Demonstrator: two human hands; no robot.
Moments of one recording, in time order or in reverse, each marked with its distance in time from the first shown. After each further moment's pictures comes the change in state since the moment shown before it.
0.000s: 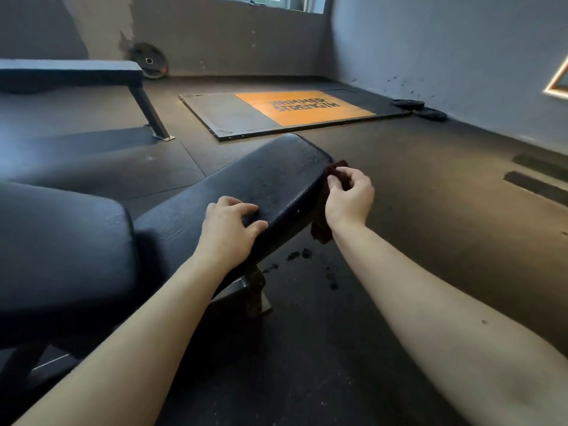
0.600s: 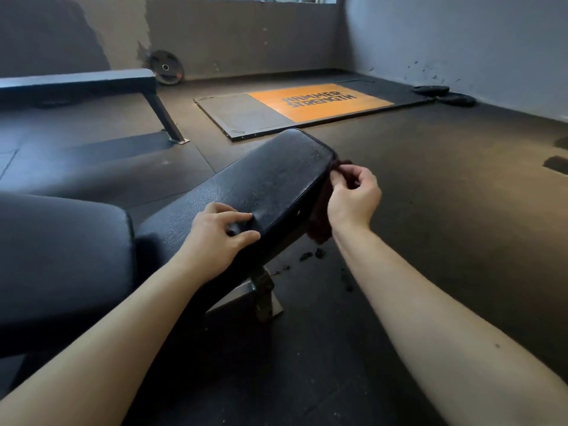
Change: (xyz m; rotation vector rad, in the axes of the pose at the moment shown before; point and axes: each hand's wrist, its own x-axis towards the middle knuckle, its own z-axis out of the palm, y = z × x) left_hand 0.001 -0.020 -0.007 -0.056 -0.040 0.011; right_hand 0.008 0.016 0.010 0.219 0.076 0.046
